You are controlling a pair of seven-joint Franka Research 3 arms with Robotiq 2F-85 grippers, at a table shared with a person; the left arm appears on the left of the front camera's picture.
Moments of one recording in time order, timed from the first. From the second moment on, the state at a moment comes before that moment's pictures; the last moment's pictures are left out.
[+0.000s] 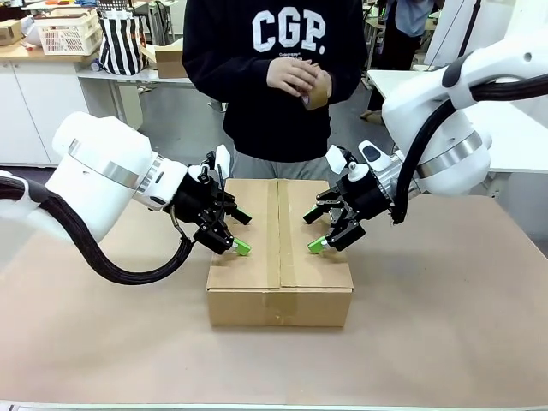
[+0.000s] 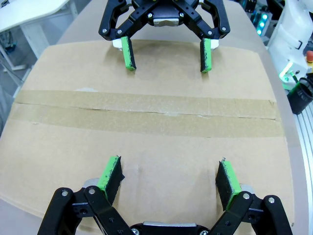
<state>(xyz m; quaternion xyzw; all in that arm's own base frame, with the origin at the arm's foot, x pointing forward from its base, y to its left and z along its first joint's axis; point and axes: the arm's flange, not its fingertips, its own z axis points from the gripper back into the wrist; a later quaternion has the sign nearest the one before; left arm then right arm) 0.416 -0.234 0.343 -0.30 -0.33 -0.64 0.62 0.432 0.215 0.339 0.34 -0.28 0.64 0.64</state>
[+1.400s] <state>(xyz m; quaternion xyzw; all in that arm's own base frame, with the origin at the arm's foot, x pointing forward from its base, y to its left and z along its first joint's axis) 0.416 -0.234 0.343 -0.30 -0.33 -0.64 0.62 0.432 0.215 0.339 0.34 -0.28 0.64 0.64</state>
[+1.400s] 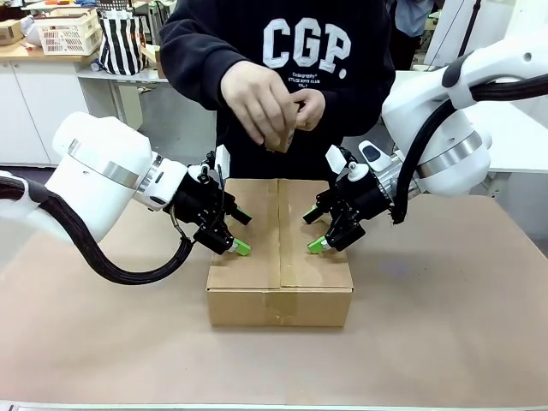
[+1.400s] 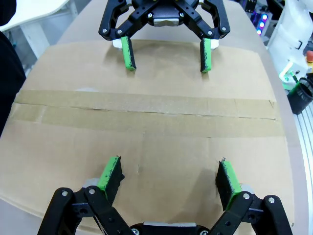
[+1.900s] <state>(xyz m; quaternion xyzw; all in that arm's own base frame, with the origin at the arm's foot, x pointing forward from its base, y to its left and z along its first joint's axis) 0.416 -0.234 0.343 -0.30 -0.33 -0.64 0.62 0.432 0.215 0.339 0.34 -0.28 0.64 0.64</state>
